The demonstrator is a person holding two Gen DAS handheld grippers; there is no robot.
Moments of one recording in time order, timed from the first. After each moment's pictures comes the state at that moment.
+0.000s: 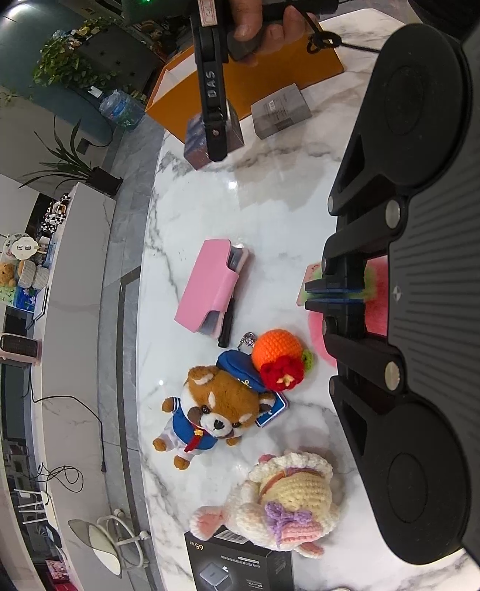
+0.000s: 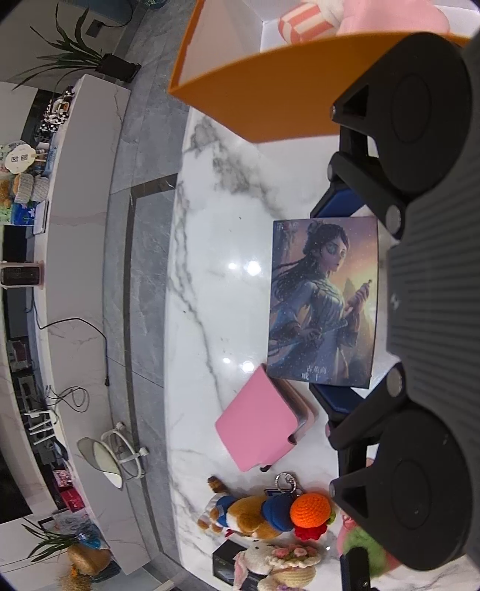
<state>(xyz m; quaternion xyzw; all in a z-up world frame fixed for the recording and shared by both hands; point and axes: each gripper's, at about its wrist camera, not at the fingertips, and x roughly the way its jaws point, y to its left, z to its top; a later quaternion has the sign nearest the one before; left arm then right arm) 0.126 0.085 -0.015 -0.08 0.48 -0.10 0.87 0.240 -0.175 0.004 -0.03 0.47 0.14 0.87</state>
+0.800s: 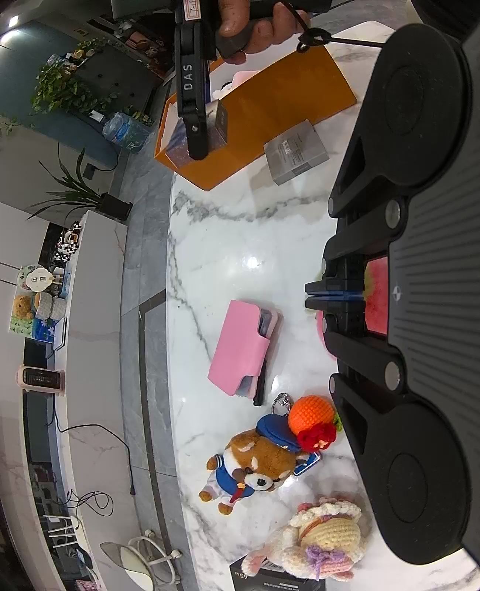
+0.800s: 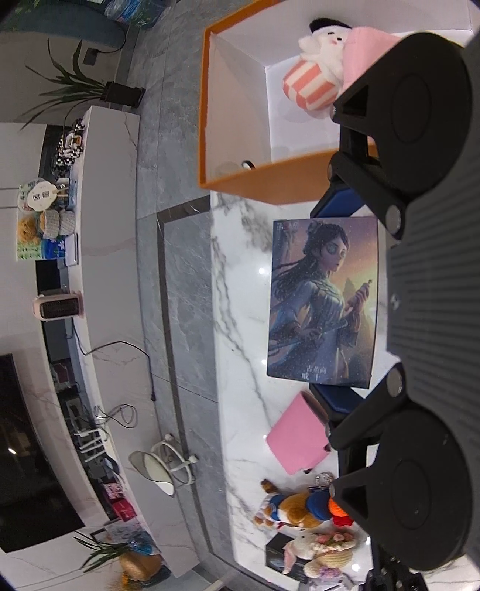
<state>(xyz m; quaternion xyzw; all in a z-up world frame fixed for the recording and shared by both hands) 0.125 0.035 0.013 -0.06 0.45 -0.13 0.88 0.228 -0.237 0.051 0.02 0.42 0.11 0.90</state>
